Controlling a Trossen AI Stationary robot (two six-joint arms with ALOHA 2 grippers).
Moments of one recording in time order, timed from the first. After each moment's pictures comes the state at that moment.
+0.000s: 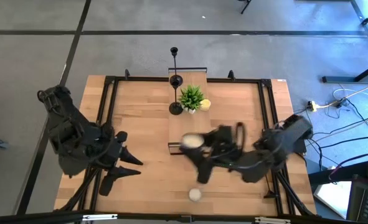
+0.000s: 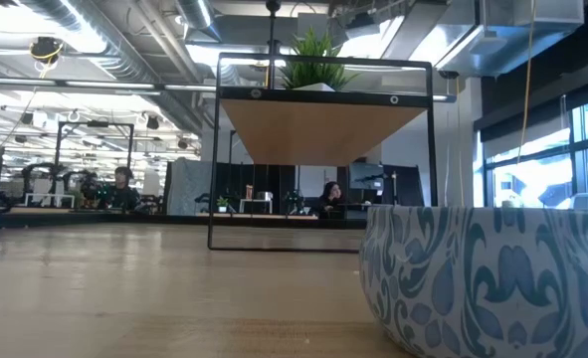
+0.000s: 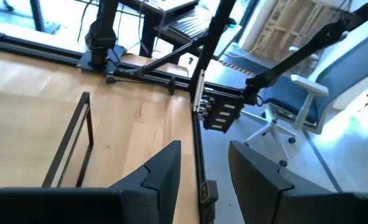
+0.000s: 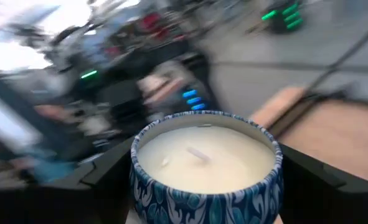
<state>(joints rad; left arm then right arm) -0.89 1.26 1.54 -0.74 -0.67 -0.65 0.64 1.90 2.32 -0.66 0.96 0.78</state>
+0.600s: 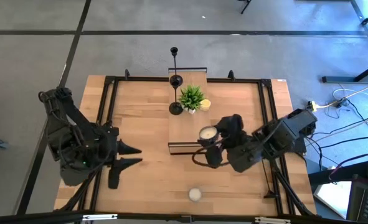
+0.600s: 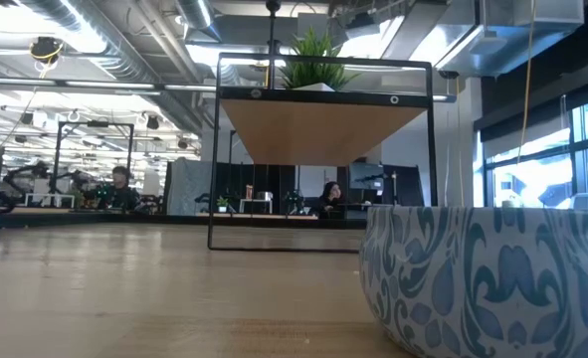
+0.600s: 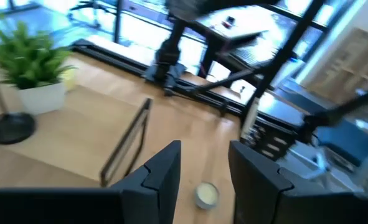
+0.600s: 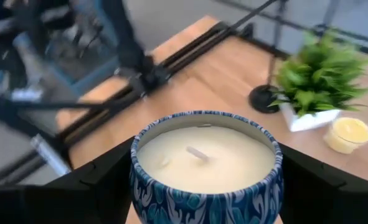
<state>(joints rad) -0.94 1.28 1.54 -0.89 -0.99 -0.91 0.57 1.82 2.32 -1.37 0.79 1.02</state>
